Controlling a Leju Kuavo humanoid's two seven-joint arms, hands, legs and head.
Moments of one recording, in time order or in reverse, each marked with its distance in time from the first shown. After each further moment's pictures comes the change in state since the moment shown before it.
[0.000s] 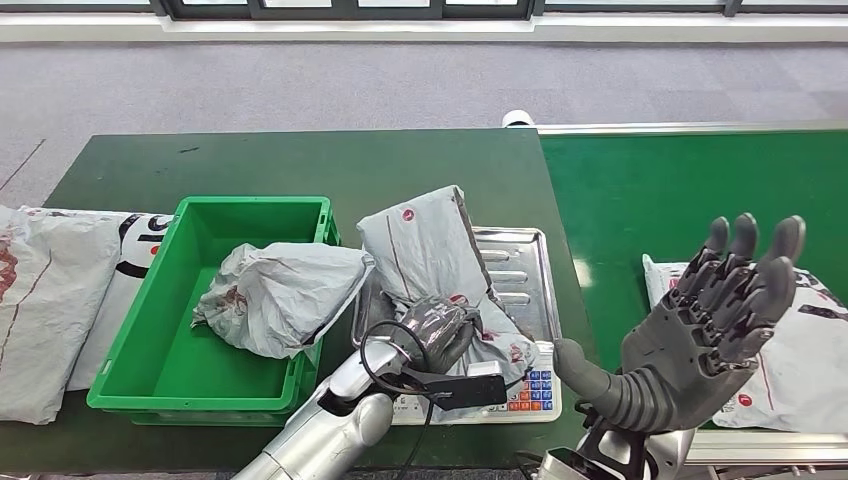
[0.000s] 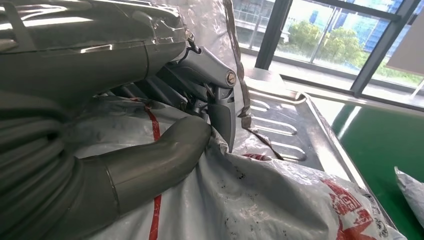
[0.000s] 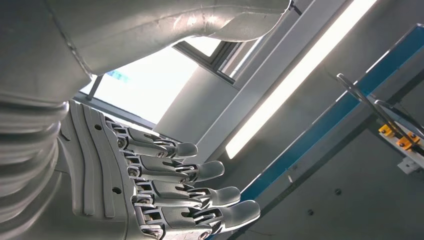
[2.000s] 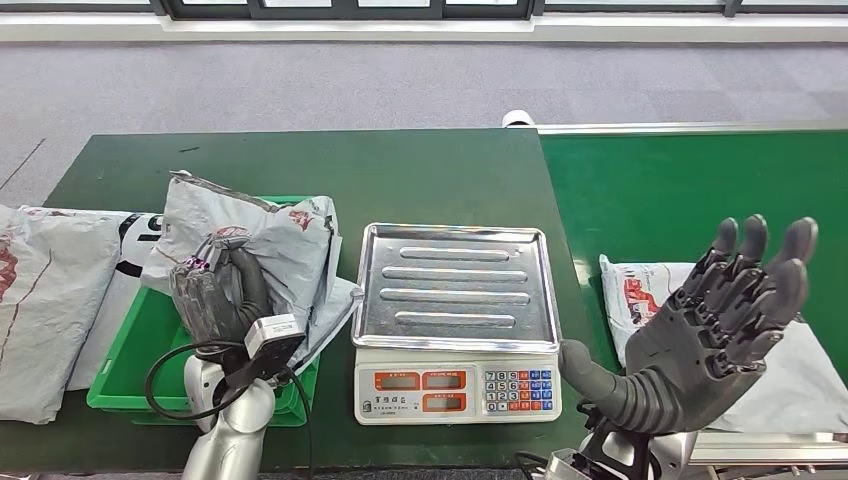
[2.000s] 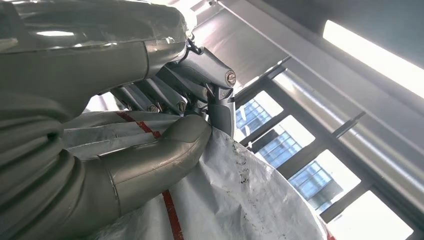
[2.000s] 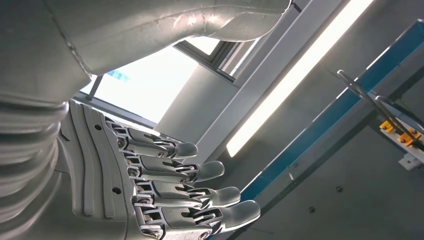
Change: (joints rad) left arm 0.278 -0.014 0.587 -0.559 0.141 0.569 -0.394; right arm 0.003 0.000 -0.003 -0.009 -0.011 0.000 0.000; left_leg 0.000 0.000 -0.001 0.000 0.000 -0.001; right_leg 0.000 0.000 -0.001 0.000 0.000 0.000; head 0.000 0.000
